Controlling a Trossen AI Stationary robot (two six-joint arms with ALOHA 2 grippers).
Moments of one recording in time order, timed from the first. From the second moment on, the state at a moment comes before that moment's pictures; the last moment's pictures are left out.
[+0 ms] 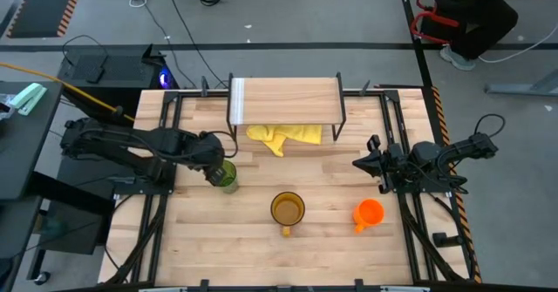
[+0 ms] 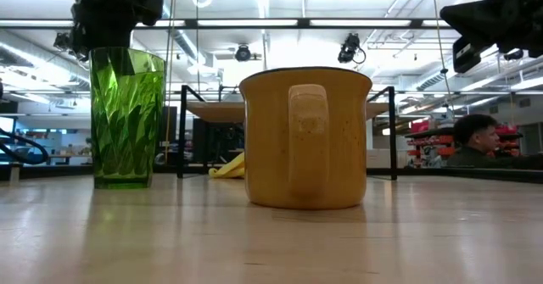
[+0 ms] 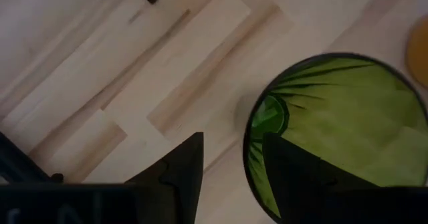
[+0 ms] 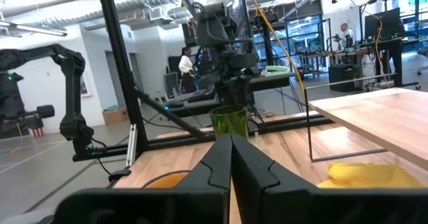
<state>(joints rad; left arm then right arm) -0.11 1.19 1.03 -1.14 -0.23 -0.87 0.27 0.03 0.01 0.18 0.23 0.13</state>
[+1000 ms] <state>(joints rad) -0.11 1.25 1.03 -1.11 -0.17 -0.79 0.27 0.05 0.01 0.18 0.23 0.13</state>
